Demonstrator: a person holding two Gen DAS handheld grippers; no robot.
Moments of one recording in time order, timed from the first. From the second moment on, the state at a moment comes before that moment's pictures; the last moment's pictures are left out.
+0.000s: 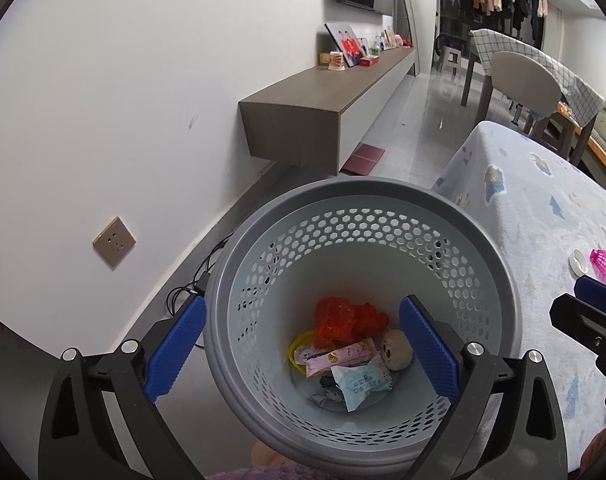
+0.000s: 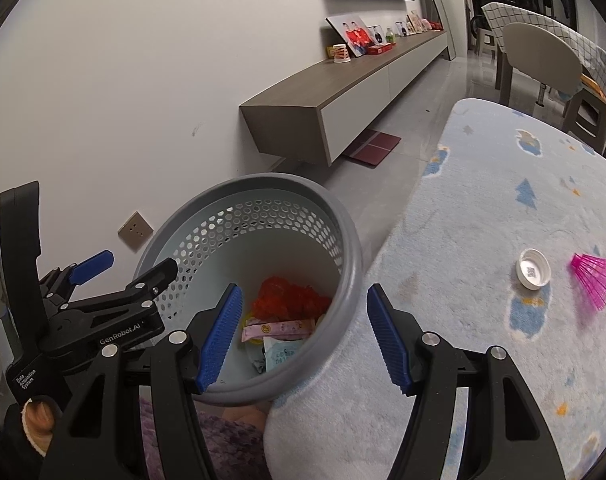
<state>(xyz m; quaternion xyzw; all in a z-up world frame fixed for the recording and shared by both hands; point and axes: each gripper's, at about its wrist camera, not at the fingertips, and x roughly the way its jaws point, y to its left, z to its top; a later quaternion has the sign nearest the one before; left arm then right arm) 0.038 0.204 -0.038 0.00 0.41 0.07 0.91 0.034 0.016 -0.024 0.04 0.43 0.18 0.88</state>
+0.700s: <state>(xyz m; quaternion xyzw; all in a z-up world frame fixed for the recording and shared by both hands) 0.026 0.102 -0.027 0.01 0.41 -0.02 0.91 -0.002 -0.178 -0.024 0.09 0.42 0.02 0.90</state>
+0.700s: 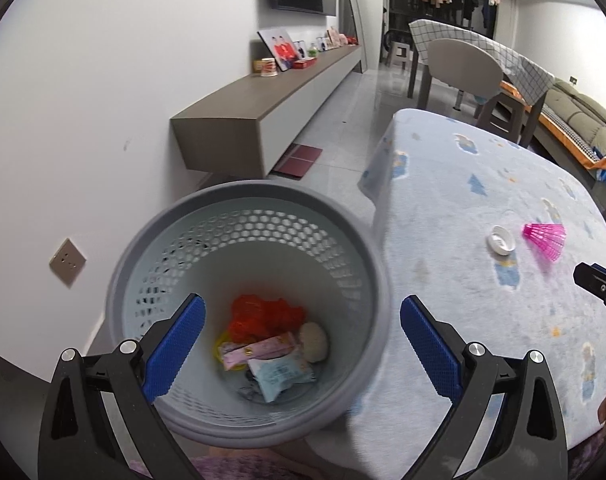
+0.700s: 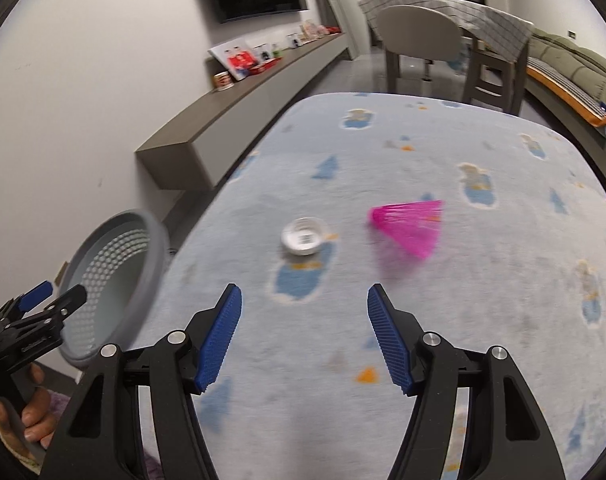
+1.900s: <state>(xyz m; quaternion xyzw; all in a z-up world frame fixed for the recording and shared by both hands) 0.104 -0.061 -0.069 0.06 0.44 -0.07 0.89 0.111 -0.262 -0.096 0.07 0.47 0.02 0.88</state>
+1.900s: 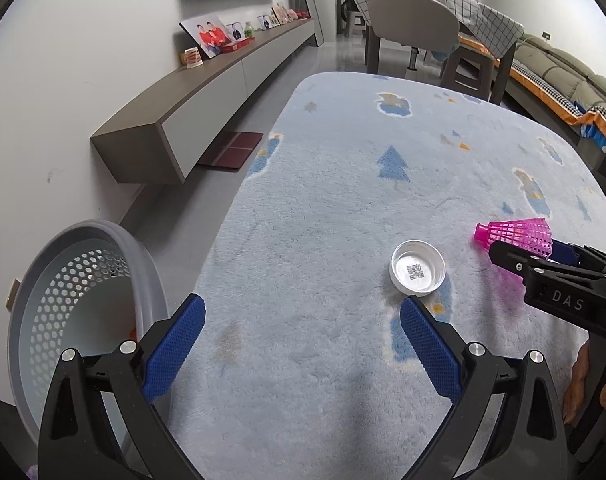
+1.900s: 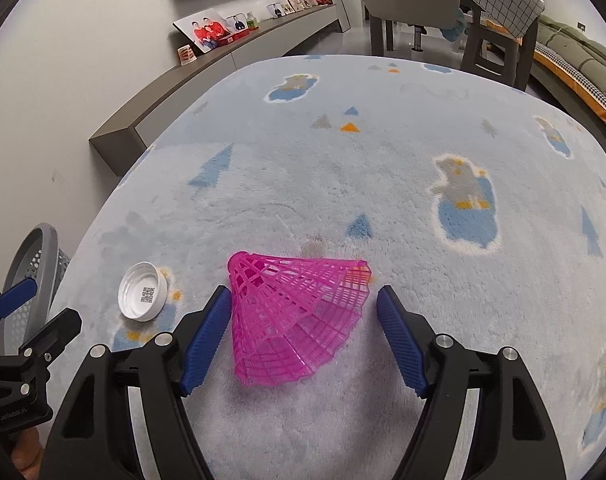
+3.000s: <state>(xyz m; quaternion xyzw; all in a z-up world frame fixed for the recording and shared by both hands) 0.127 -0.109 -0.093 0.04 0.47 -0.09 0.87 0.081 -0.291 -0.064 0.11 0.43 0.02 0.90</state>
